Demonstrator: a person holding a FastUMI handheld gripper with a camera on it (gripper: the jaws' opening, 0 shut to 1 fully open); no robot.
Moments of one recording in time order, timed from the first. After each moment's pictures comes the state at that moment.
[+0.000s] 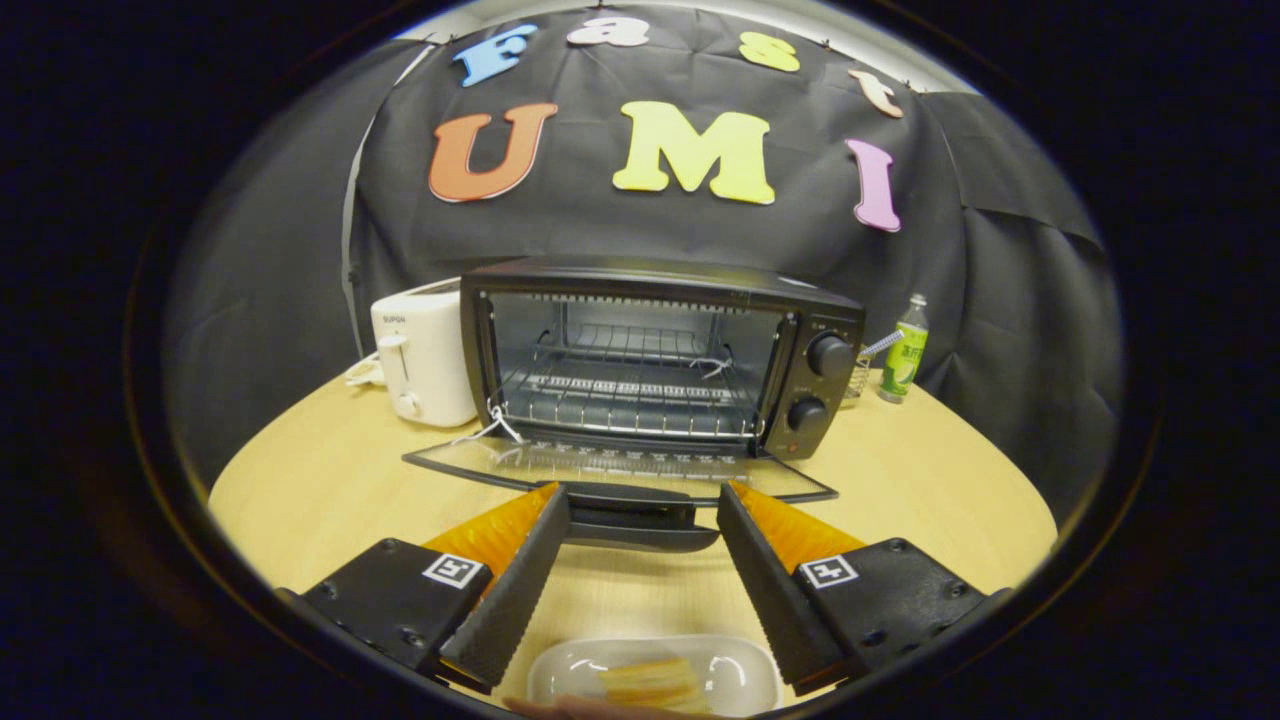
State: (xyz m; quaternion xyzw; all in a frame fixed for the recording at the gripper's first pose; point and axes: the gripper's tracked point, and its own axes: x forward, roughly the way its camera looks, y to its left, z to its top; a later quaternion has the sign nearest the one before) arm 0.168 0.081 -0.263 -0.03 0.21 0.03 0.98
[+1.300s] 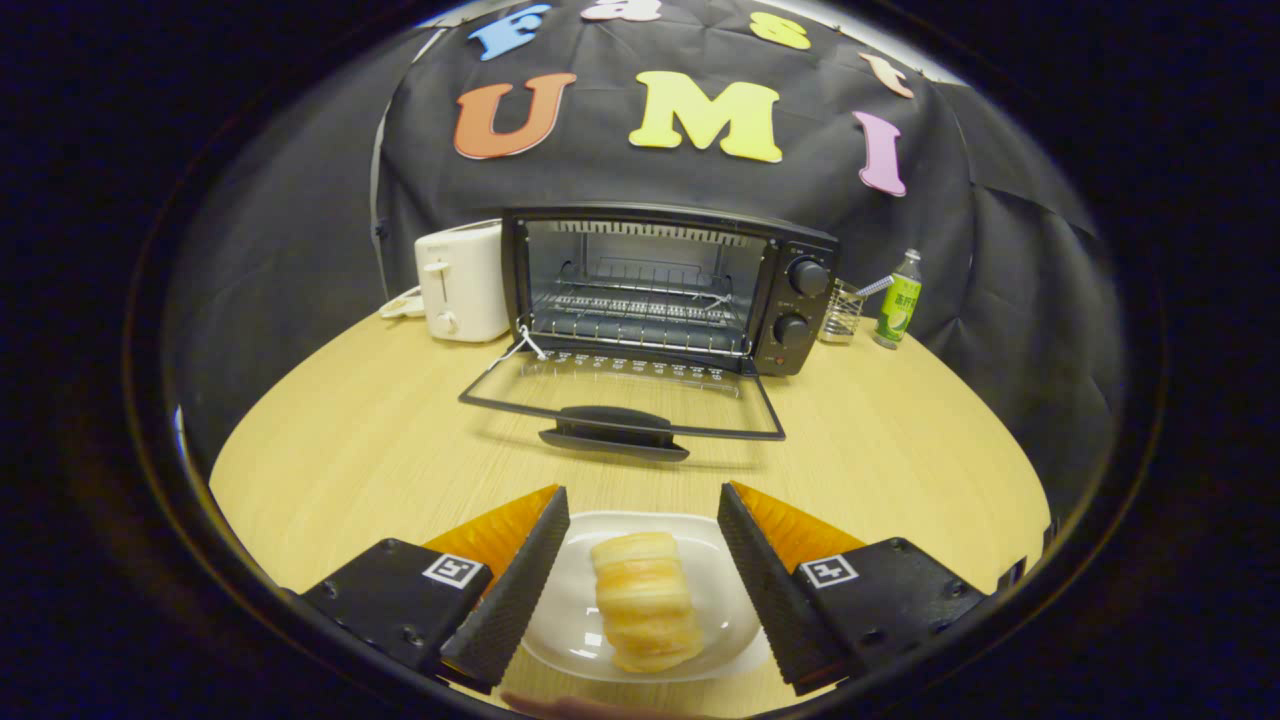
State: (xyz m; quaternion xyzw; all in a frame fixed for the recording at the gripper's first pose) arm 0.066 0.064 -0.286 -0.05 0.27 0.06 0.96
